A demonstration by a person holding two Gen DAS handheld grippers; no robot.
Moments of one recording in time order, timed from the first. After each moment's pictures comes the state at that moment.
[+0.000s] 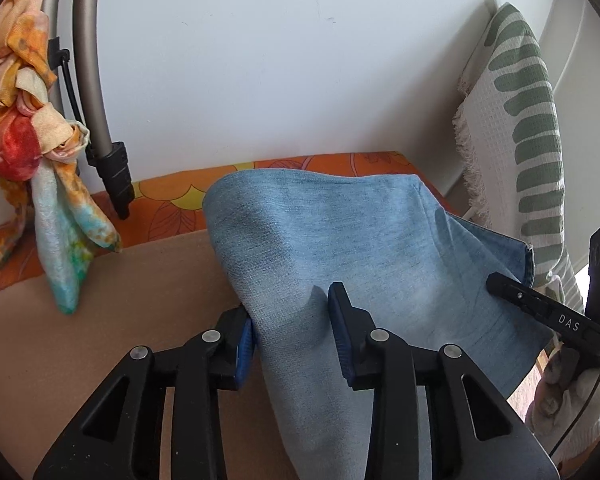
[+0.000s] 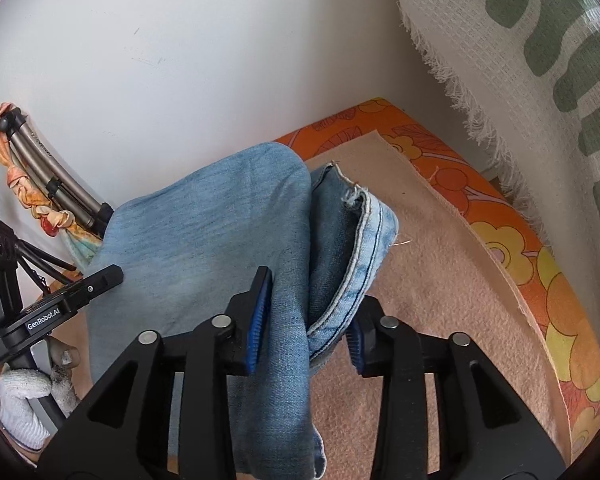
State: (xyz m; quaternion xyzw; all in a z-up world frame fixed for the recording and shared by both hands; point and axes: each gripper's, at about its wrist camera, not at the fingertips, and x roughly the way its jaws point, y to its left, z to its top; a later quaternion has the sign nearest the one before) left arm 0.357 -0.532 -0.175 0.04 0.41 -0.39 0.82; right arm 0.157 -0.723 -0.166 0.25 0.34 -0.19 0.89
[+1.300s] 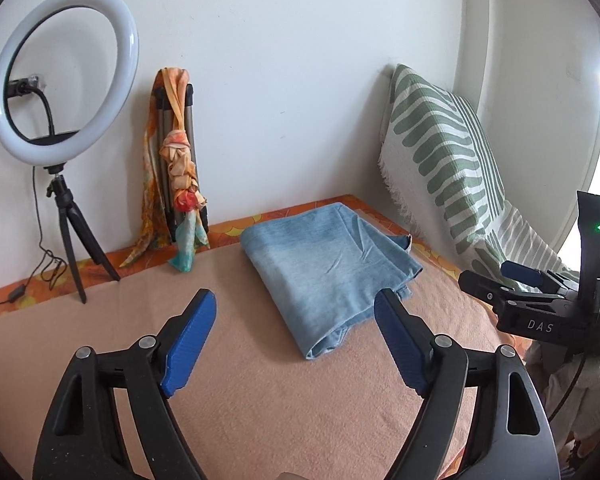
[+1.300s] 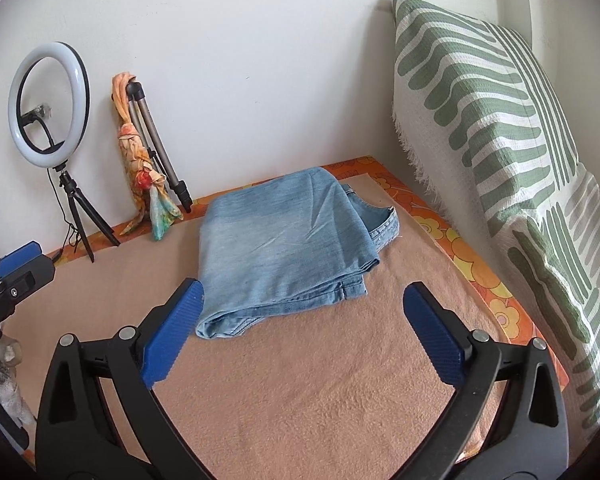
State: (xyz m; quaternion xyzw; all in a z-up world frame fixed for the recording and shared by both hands) left arm 0.166 -0.373 -0.061 0.06 0.27 -0.40 0.87; right arm 0.005 -0.517 -0.071 0.11 0.27 -0.25 0.92
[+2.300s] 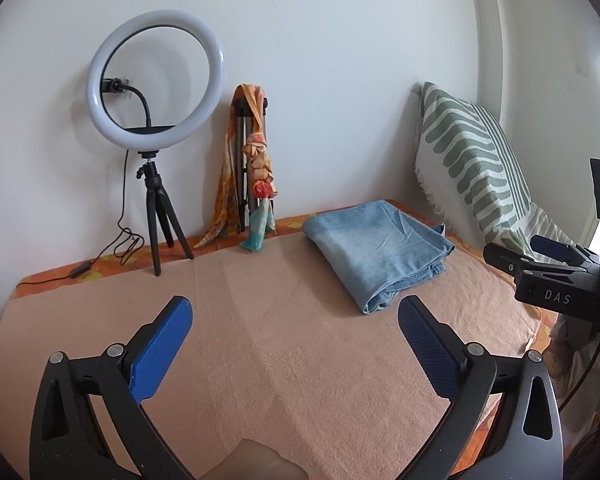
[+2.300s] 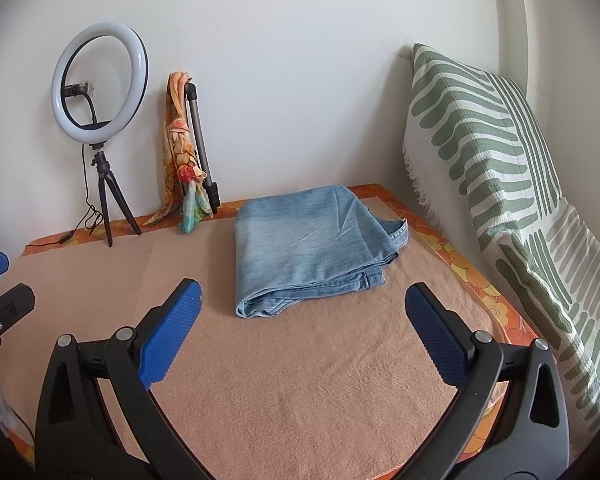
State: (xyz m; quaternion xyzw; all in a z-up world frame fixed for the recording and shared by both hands) left arm 0.115 -0.279 -0.081 0.06 0.22 -0.33 0.92; right arm -0.017 -0.426 -0.072 0.05 0.24 -0.26 0.94
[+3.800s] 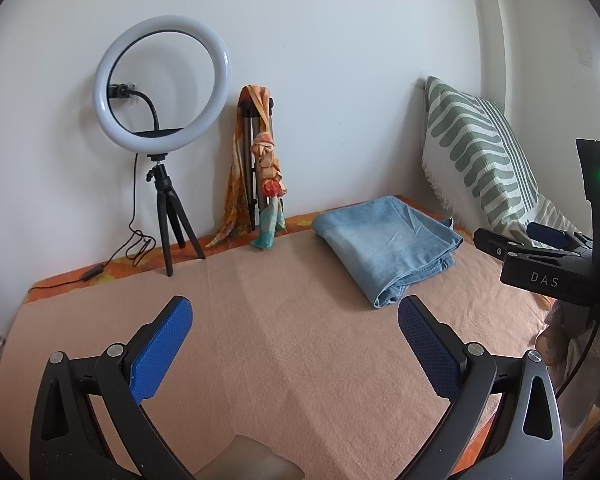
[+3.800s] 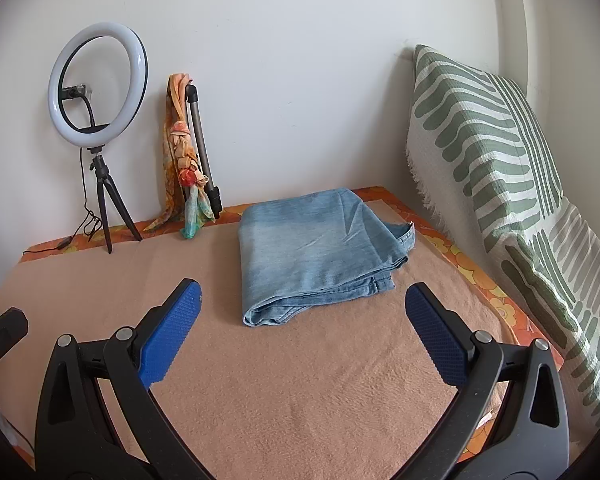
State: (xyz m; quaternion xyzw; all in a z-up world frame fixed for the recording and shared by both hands) left arm 0.112 -0.276 -0.083 0.08 0.22 -0.32 0.92; right arm -0.003 -0.419 -0.074 0.05 0.23 -0.27 0.93
